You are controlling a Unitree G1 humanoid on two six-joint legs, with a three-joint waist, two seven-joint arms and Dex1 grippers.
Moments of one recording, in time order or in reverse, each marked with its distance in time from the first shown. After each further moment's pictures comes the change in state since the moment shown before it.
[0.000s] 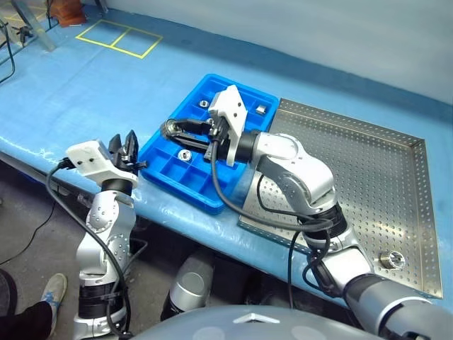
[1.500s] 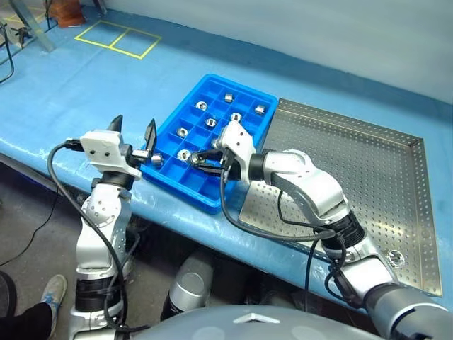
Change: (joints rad) left arm -0.034 0.043 0.026 -0.024 0.227 -0.089 -0.254; right arm 0.091 -0.159 0.081 -0.009 -0.072 0.112 0.092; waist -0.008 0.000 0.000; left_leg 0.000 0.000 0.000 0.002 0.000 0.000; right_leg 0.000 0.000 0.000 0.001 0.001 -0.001
